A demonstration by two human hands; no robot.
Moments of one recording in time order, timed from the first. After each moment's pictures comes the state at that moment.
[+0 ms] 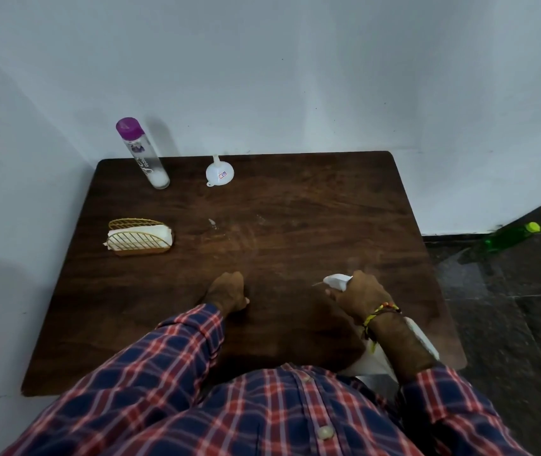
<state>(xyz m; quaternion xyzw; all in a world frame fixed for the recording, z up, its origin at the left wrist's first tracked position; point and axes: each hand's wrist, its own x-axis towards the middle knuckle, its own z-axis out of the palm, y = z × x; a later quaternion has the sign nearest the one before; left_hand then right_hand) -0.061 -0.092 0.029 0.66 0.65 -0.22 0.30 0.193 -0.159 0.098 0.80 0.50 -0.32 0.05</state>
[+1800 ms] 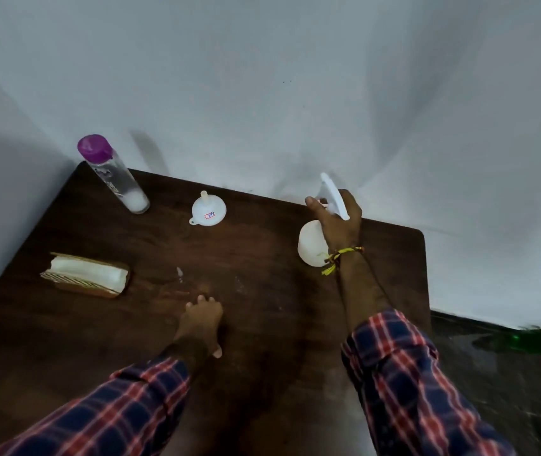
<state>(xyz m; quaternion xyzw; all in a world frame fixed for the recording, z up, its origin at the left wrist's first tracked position) -0.009 0.026 0.013 0.56 0.71 -0.27 0.34 0.213 0.181 0.065 0.61 0.48 -0.37 -0.51</state>
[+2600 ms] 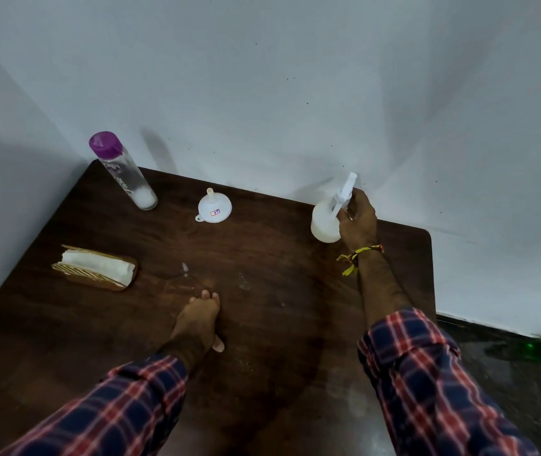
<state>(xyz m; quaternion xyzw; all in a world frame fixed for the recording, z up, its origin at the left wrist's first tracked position) -0.022 0.022 -0.001 0.55 0.69 -0.30 0.37 0.253 0.191 0.036 0.62 0.58 -0.32 -0.43</state>
